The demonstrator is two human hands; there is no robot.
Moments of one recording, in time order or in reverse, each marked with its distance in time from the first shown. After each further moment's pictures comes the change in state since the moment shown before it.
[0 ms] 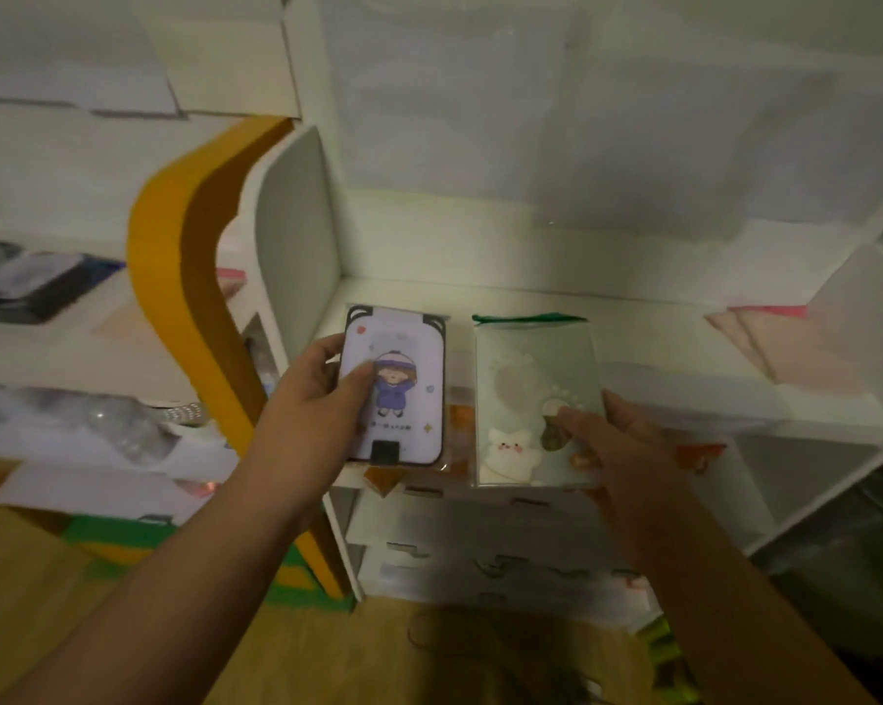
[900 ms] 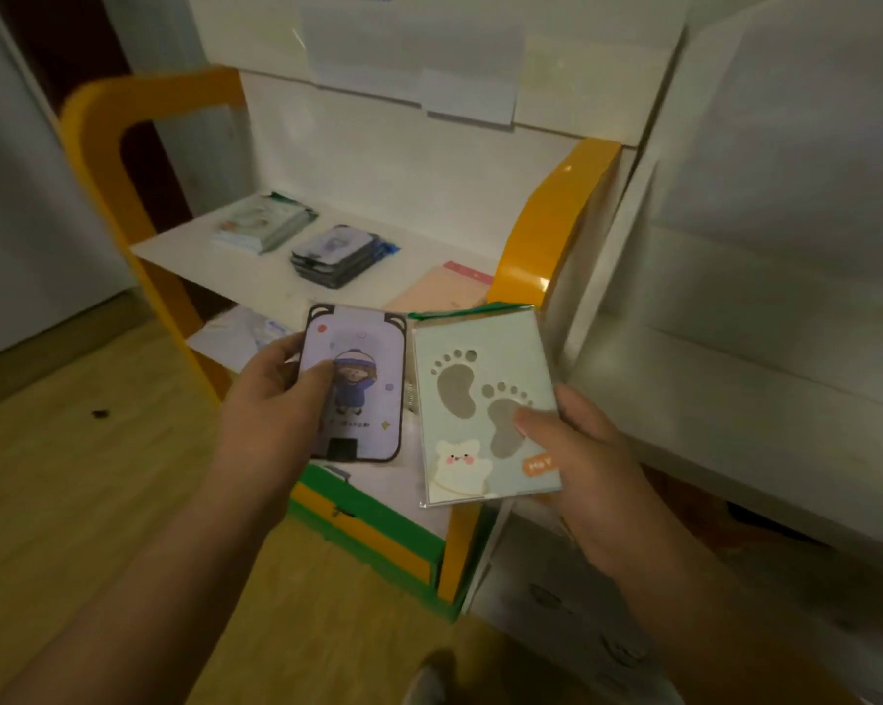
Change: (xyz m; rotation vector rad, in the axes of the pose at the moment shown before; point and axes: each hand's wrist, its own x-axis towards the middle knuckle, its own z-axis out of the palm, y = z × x) left_hand 0.009 -0.022 -0.272 0.008 0.577 0.000; right_hand -0.018 -0.009 0.291 -0.107 -0.546 0.030
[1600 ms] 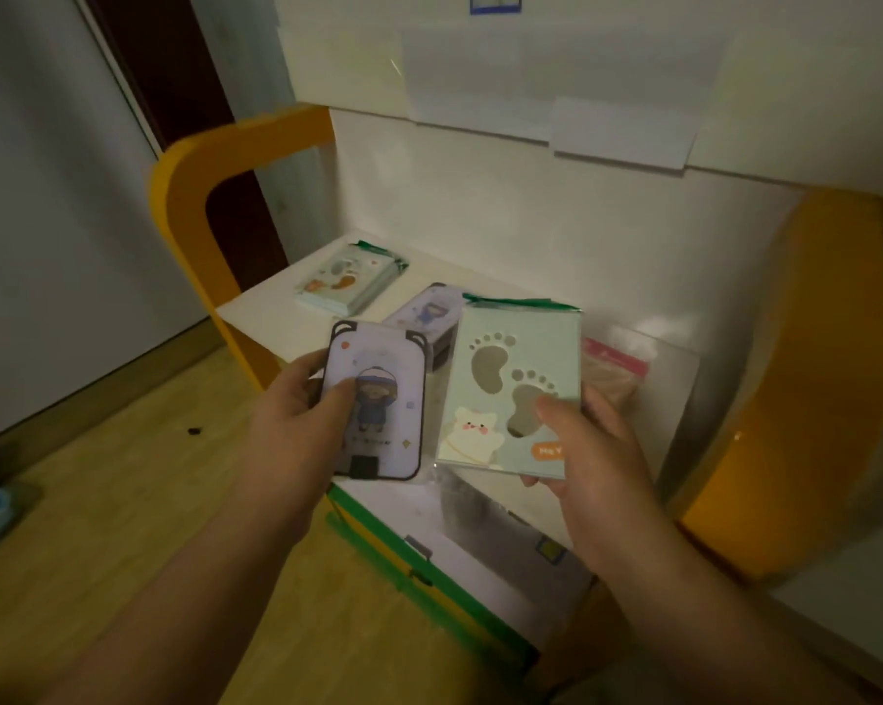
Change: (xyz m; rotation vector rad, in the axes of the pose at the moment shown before) left_hand 0.174 0.003 -0.039 0.089 0.113 -0.045; right_hand 0.186 -0.025 0.114 0.228 0.041 0.067
